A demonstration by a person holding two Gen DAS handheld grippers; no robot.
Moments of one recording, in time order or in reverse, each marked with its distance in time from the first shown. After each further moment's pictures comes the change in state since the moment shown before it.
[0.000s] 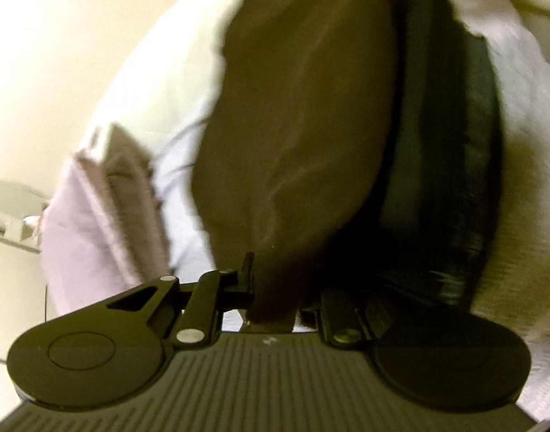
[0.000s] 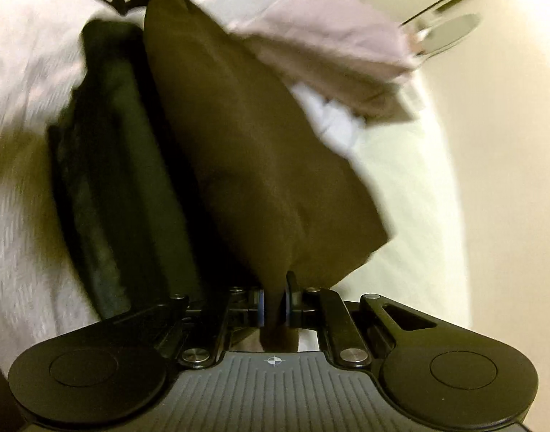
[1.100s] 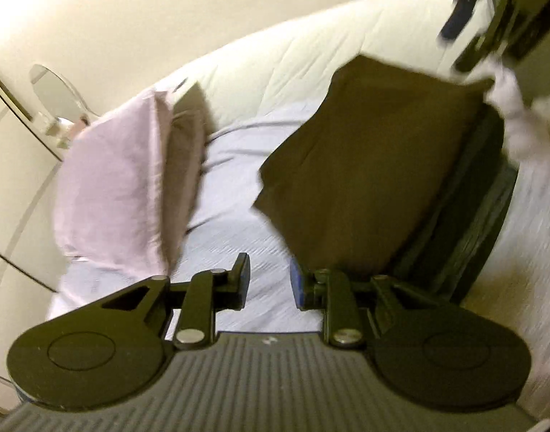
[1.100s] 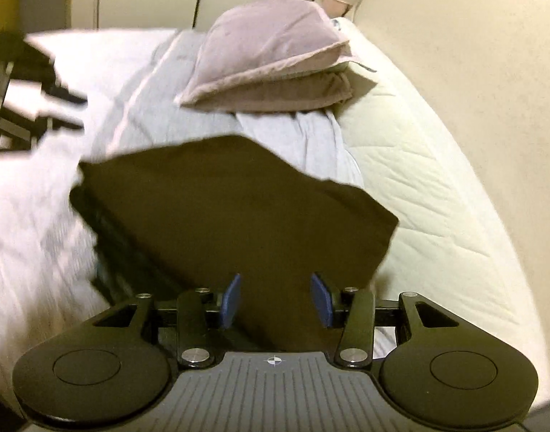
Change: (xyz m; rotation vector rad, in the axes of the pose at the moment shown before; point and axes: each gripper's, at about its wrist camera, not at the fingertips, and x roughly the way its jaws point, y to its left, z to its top) left arm -0.087 0.070 -0.021 -0.509 -0.058 -0.034; right arm -0.069 -0.077 0.049 0.589 -0.097 0.167
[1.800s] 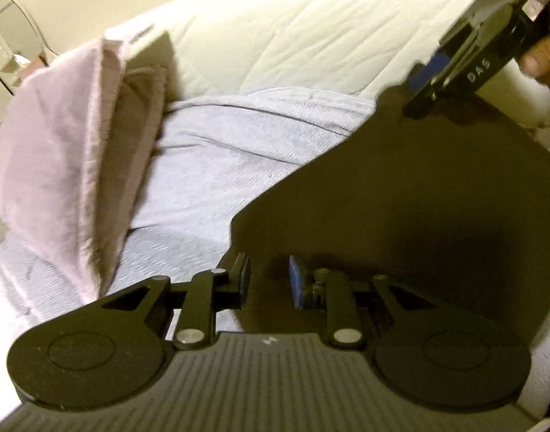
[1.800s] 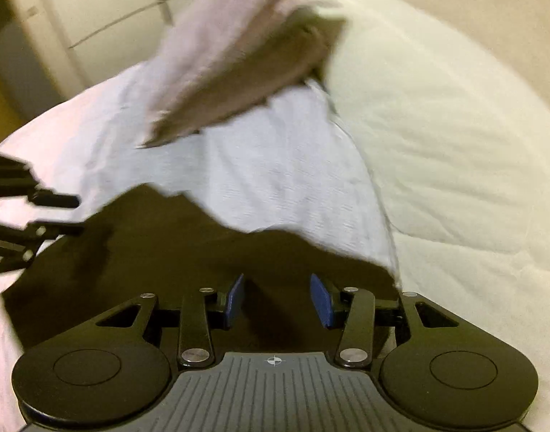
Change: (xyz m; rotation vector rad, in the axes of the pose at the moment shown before) left arm 0.167 0.029 0.093 -0.120 0.208 -0.138; right arm 0.165 -0.167 0.035 0.336 0.094 0.280
